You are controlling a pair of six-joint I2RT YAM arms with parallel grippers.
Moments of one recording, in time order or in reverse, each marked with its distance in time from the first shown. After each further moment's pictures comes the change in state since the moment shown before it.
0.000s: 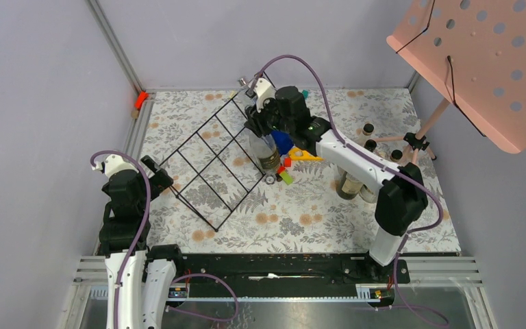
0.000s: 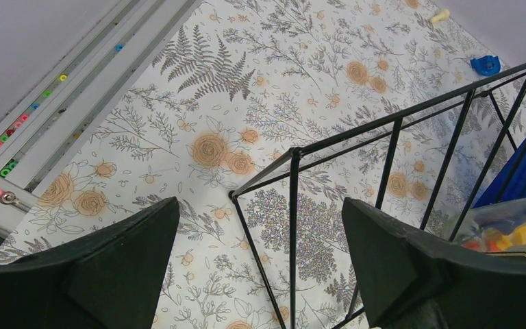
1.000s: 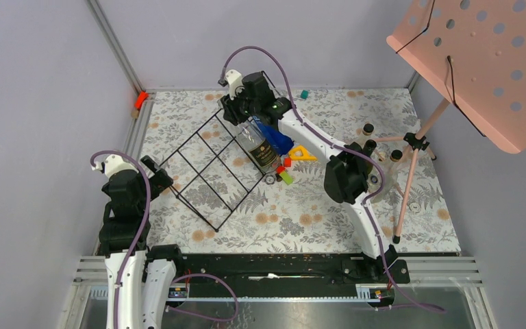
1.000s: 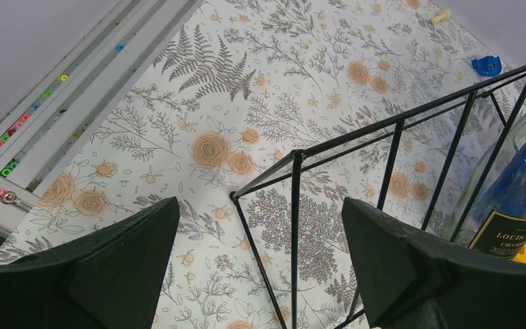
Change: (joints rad) left arm 0.000 0.002 0.000 0.000 -0.003 0.000; right arm -0.002 0.565 0.712 -0.286 -0.031 0.026
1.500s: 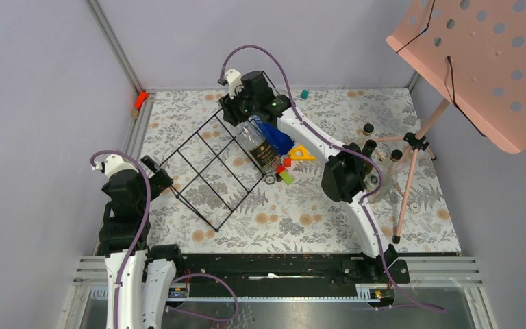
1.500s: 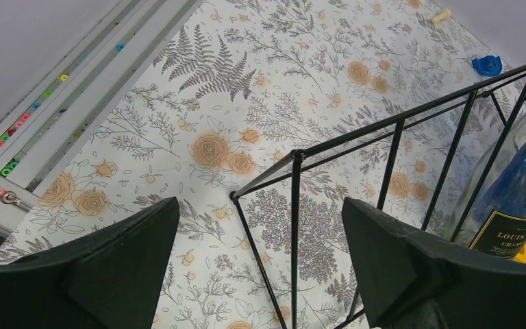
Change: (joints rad) left arm 0.000 0.000 0.000 0.000 0.000 0.000; right arm -0.002 0.026 0.058 -0.072 -0.001 0.004
